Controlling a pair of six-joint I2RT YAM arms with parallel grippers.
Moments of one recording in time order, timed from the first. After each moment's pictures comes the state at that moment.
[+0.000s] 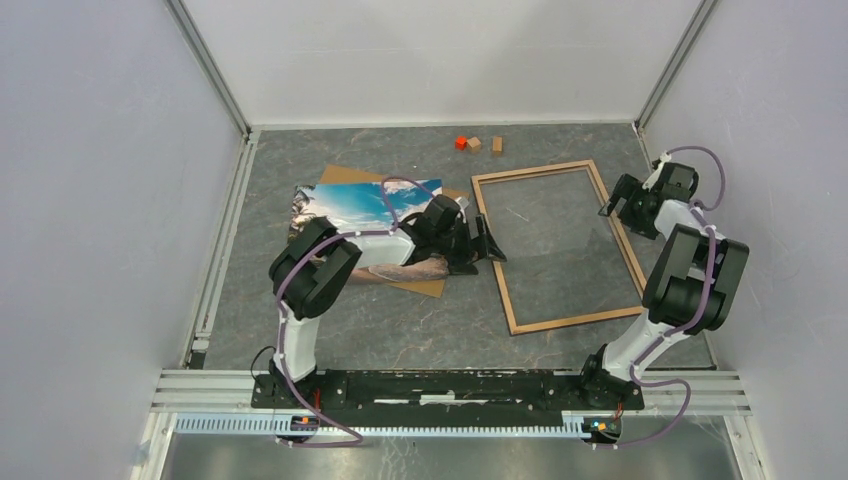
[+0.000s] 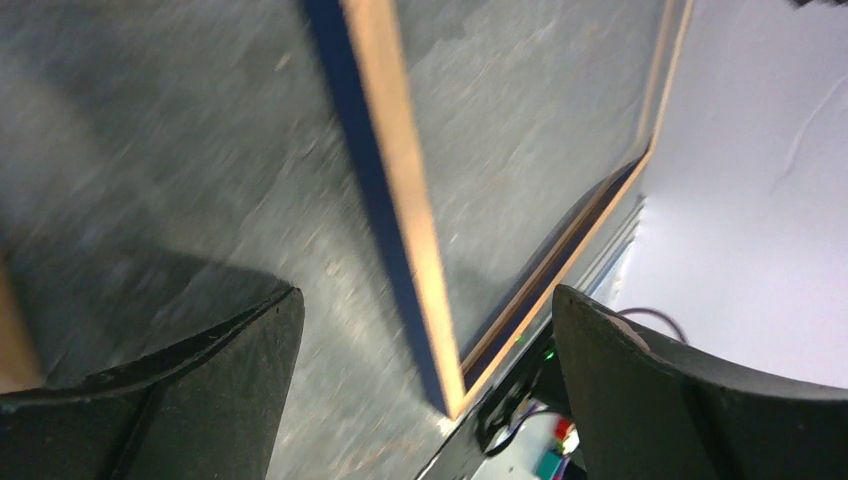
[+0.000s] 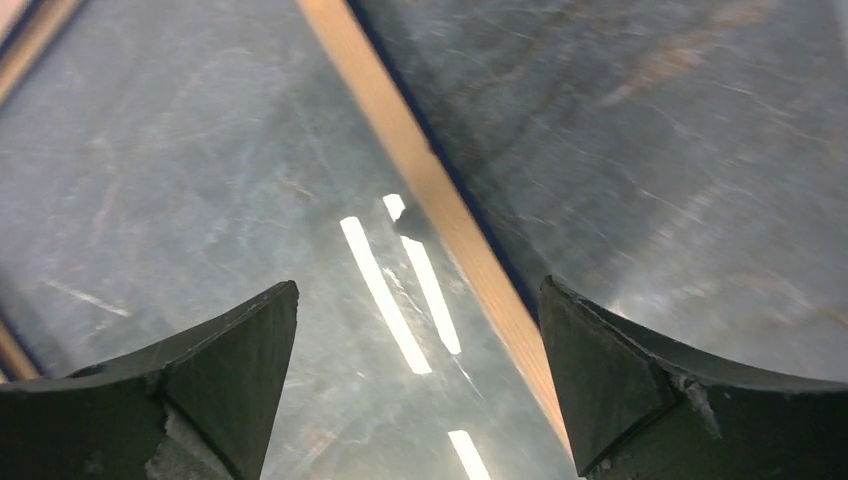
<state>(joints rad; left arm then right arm) -0.77 2.03 1.20 0.12 0.42 -1.01 -0.41 1.75 1.08 -0.23 -0.27 0.18</state>
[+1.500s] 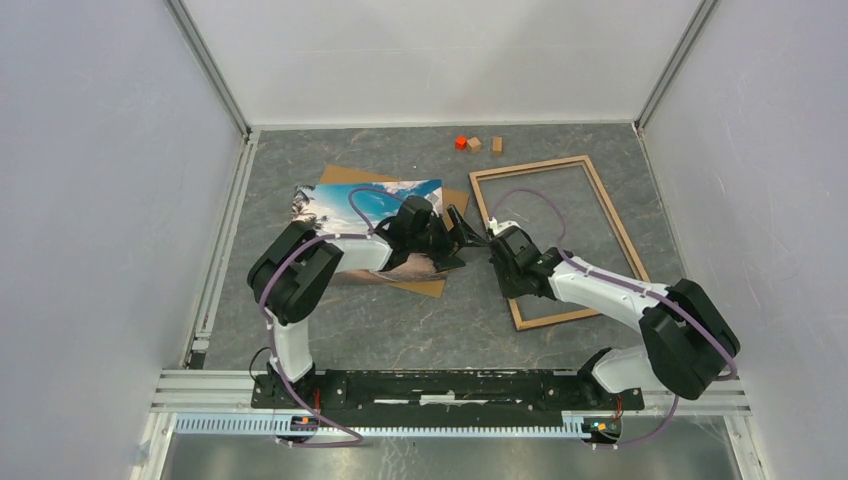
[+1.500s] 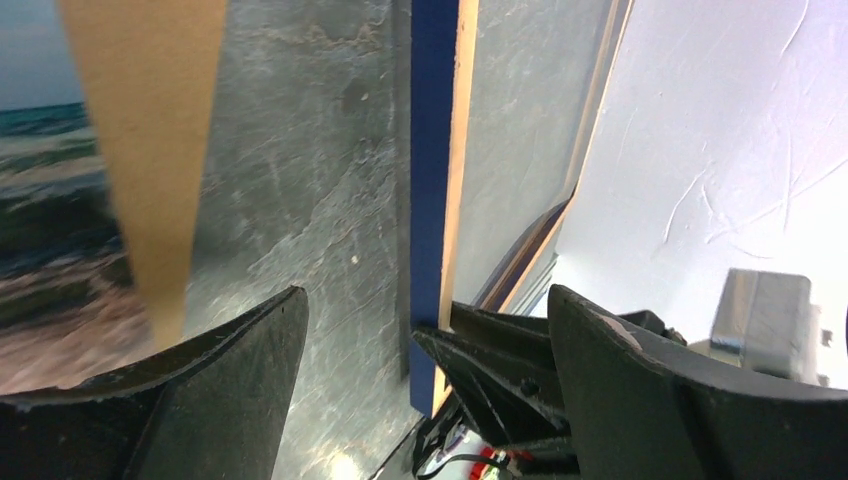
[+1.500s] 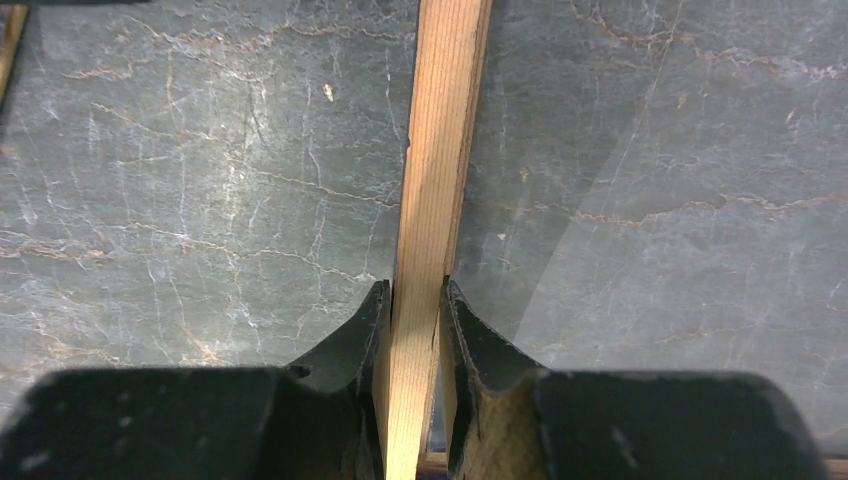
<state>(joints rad) -0.67 1.87 0.96 0.29 0.40 -1.18 0.69 1.39 0.72 -0.44 0.20 0.32</state>
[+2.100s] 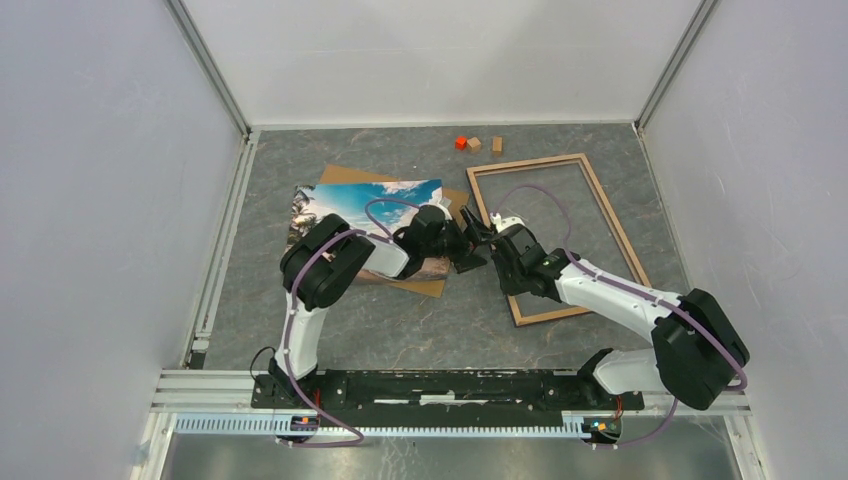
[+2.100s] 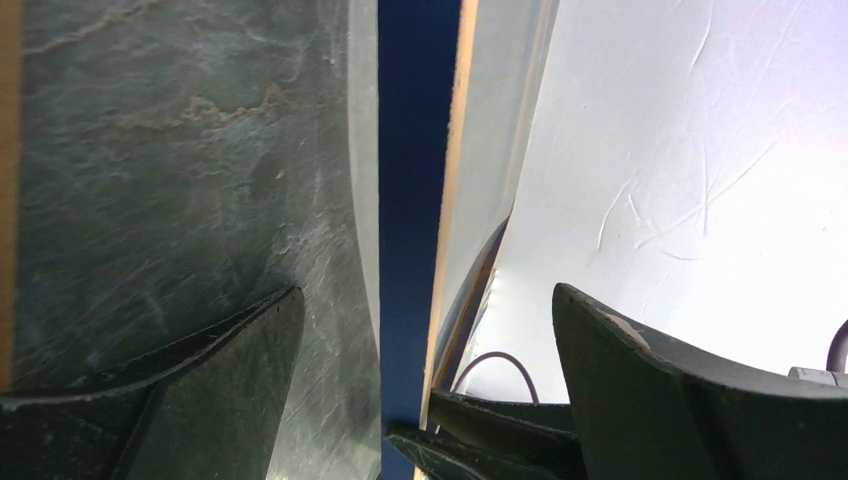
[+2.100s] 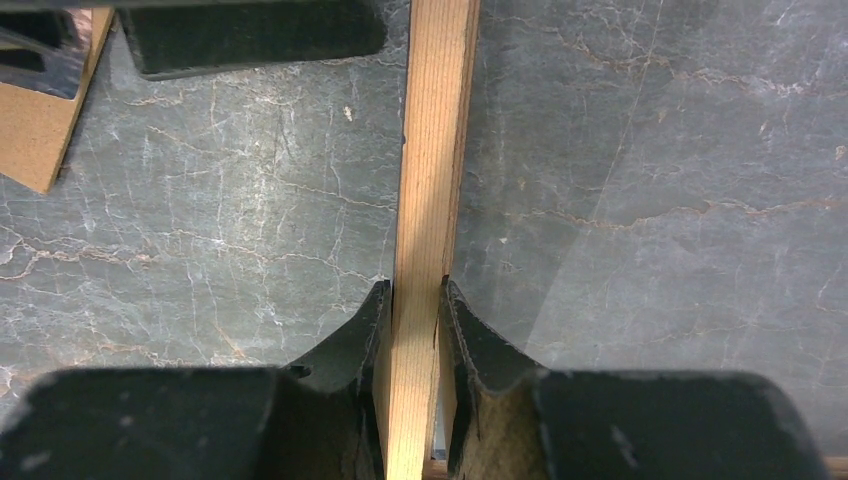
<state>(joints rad) -0.73 2.08 1.01 0.63 0.39 -1.35 0.69 1.32 0.72 -0.43 0.21 0.34</state>
